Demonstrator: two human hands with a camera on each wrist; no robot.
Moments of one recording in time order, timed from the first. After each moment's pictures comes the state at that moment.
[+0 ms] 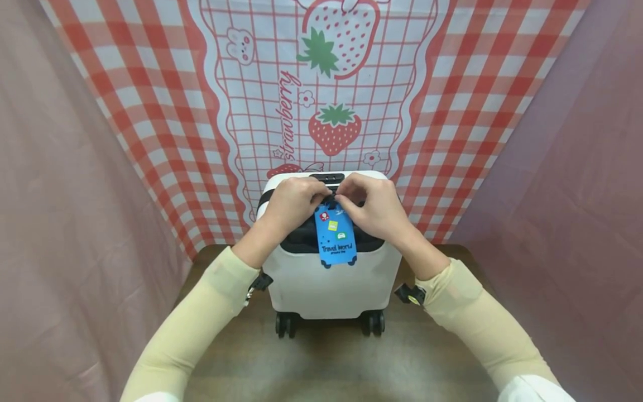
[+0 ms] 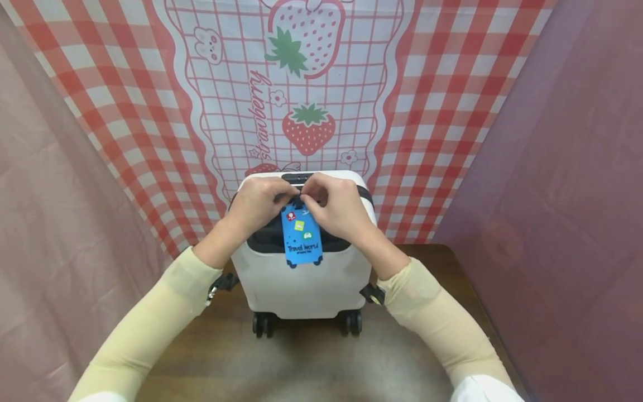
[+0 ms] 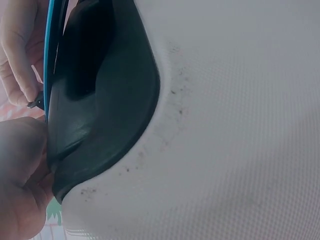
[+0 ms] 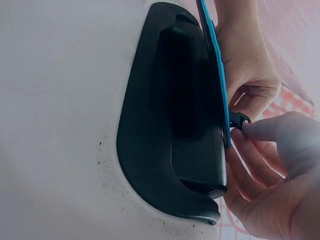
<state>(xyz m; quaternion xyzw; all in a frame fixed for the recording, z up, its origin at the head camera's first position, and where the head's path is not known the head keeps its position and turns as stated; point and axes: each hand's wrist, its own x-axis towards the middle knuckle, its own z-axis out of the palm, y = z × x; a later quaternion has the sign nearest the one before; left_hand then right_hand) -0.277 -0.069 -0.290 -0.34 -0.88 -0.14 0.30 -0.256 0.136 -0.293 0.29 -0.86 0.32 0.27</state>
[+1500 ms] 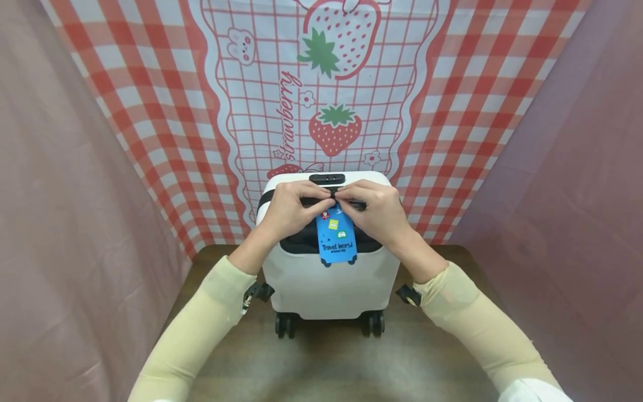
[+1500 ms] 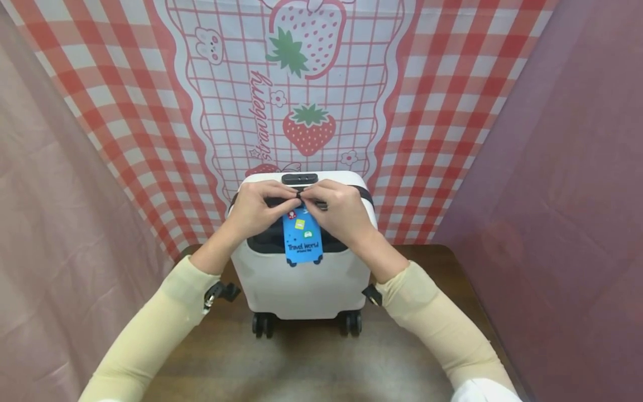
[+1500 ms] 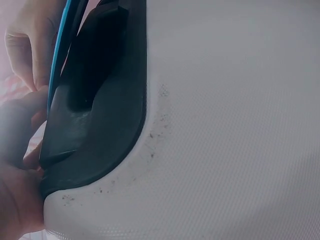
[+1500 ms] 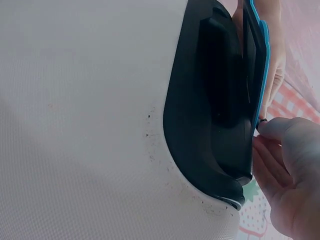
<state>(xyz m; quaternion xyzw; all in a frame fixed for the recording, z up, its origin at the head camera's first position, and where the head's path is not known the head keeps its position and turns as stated) -0.281 -0.080 -0.308 -0.34 -0.84 -0.37 0.22 -0.260 0.136 -0.304 0.37 -0.80 0.23 0.41</state>
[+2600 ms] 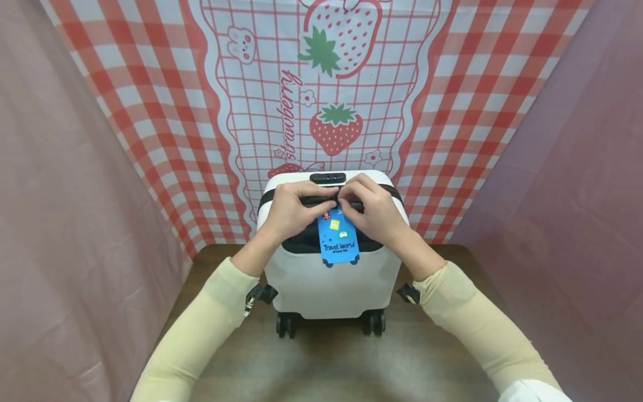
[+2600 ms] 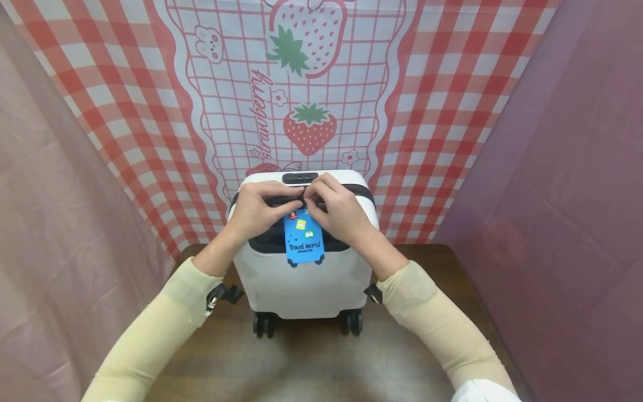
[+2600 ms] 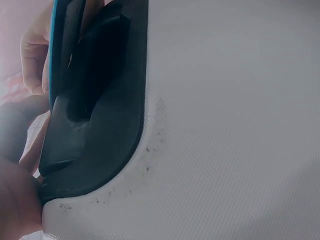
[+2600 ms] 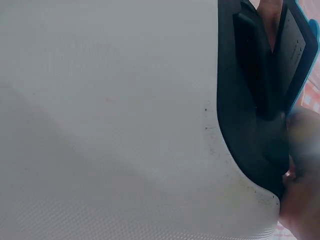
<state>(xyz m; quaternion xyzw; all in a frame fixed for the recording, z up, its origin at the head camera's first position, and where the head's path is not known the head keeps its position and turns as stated) -0.279 -0.076 -0.313 -0.34 -0.80 -0.45 0.21 -0.279 0.141 -0.322 0.41 -0.79 0.27 0.37</state>
